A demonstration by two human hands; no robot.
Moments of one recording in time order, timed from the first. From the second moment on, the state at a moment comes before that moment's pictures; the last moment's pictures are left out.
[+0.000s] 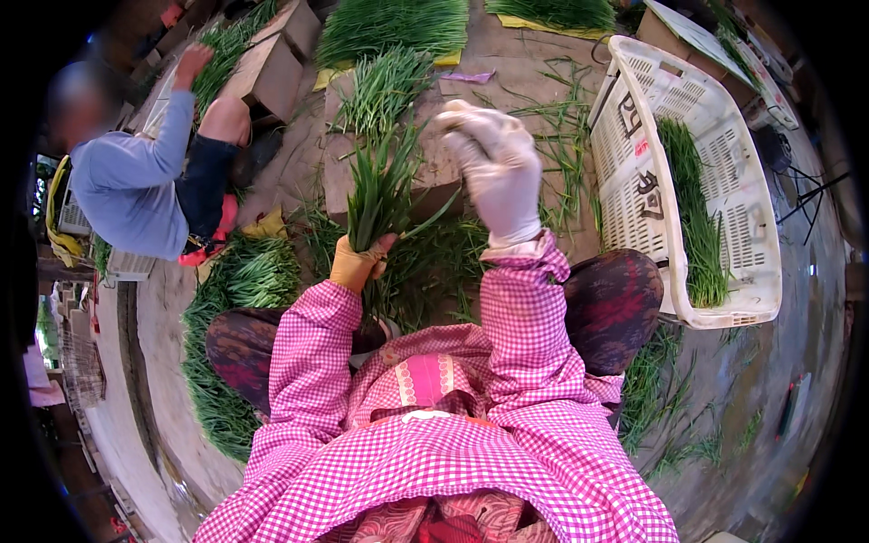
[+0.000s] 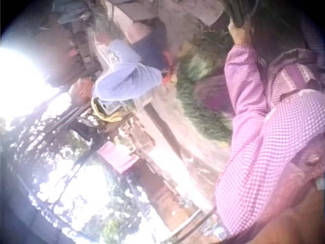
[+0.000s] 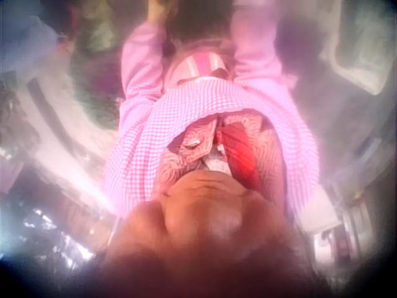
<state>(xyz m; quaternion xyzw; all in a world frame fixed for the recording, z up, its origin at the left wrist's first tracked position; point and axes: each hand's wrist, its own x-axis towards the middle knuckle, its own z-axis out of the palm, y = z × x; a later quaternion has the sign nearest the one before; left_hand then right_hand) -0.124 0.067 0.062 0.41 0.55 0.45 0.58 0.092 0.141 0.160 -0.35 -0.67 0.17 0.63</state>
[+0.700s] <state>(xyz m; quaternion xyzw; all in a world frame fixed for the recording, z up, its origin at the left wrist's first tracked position) -0.201 0.138 0.193 0.74 0.63 0.21 -0.12 0.110 0.156 0.236 -0.34 -0.56 0.36 0.67</state>
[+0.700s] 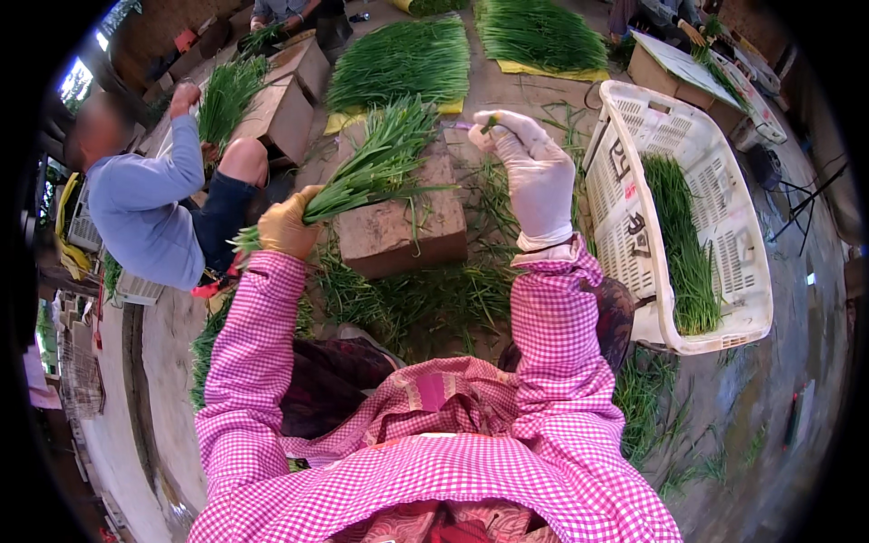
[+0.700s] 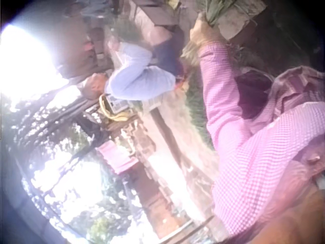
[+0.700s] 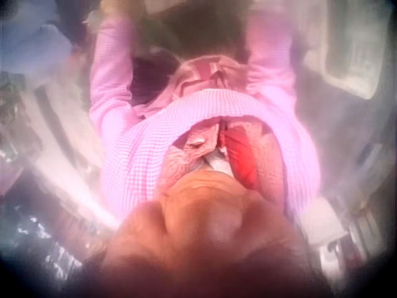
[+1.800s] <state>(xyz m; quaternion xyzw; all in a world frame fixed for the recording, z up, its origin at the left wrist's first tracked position) -0.210 0.183 0.189 0.73 0.67 0.14 -0.10 0.088 0.235 0.231 -0.39 -0.63 0.41 0.53</state>
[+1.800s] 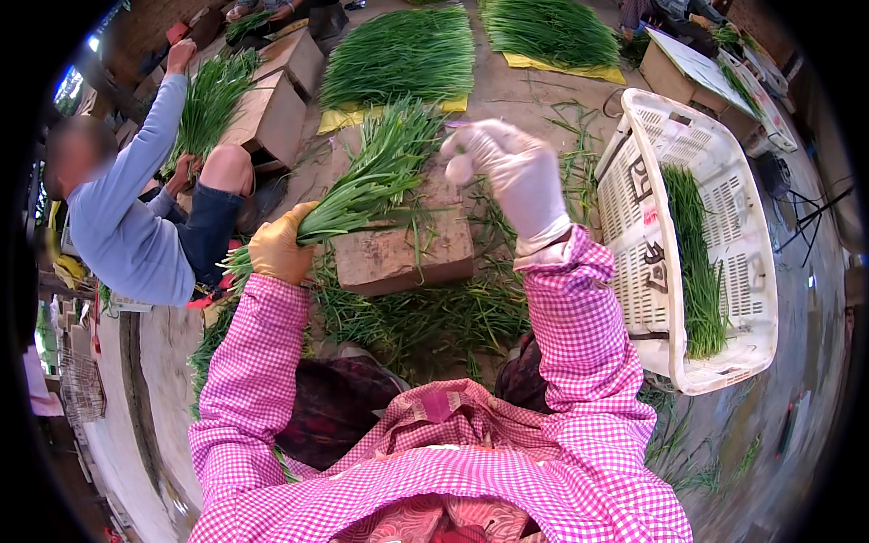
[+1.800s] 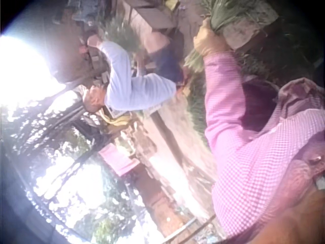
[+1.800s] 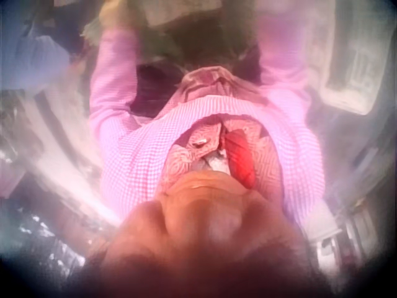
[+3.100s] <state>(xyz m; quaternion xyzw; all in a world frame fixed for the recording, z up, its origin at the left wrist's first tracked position) -0.206 0.180 0.178 0.74 0.66 0.15 -0.08 0.039 0.218 0.174 -0.39 -0.80 0.19 0.41</state>
